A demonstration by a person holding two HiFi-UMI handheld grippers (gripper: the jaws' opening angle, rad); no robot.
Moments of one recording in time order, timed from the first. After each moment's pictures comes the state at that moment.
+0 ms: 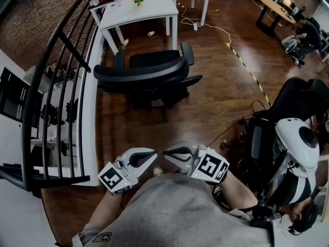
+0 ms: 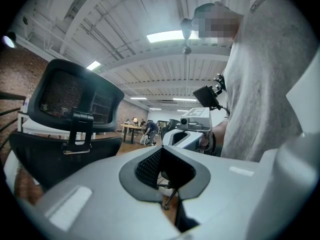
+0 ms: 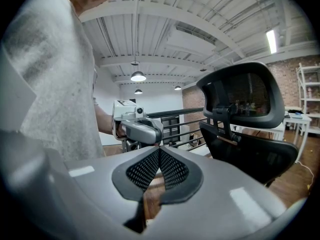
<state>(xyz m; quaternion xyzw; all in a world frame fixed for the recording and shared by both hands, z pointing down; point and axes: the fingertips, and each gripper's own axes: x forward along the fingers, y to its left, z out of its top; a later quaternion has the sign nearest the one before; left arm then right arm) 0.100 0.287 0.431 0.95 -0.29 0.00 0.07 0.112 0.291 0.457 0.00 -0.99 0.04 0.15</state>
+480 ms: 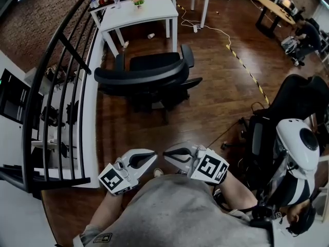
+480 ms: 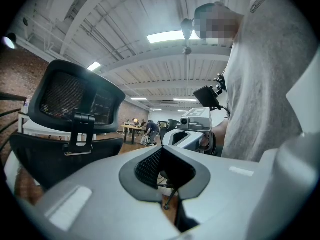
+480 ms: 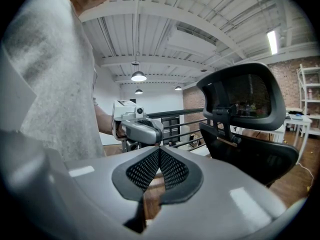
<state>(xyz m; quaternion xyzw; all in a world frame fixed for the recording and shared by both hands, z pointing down) 0.096 0.284 0.430 0.95 -0.30 0.01 0.07 0.108 0.288 0.452 0.00 -0.99 0.04 0.16</state>
